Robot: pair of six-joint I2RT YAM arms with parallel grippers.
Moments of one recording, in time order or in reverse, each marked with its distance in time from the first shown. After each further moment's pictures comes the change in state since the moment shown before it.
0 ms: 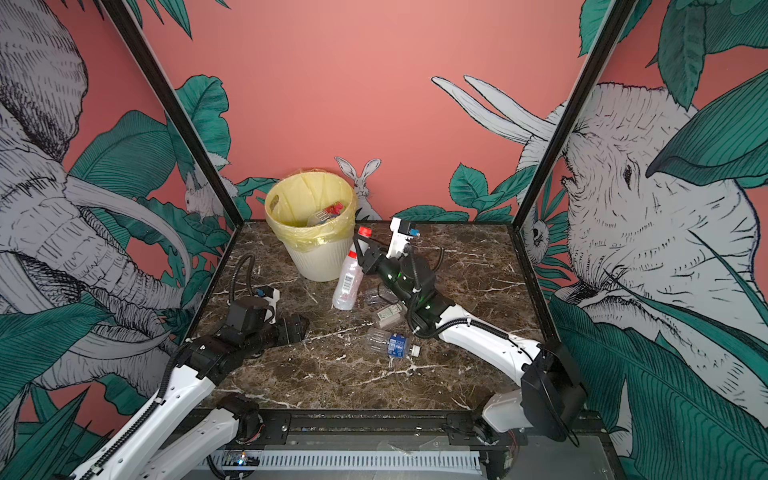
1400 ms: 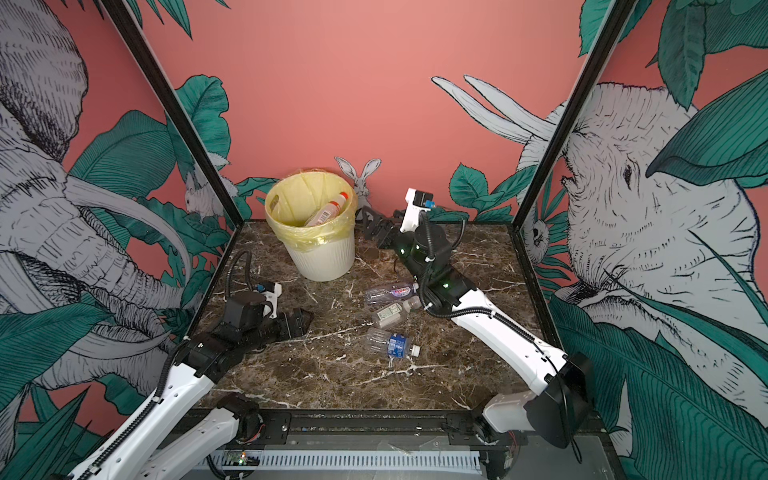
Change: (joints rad) left arm 0.000 0.005 0.035 0.050 0.102 -0.045; right arm -0.090 -0.114 0.084 -0.375 0.105 -0.173
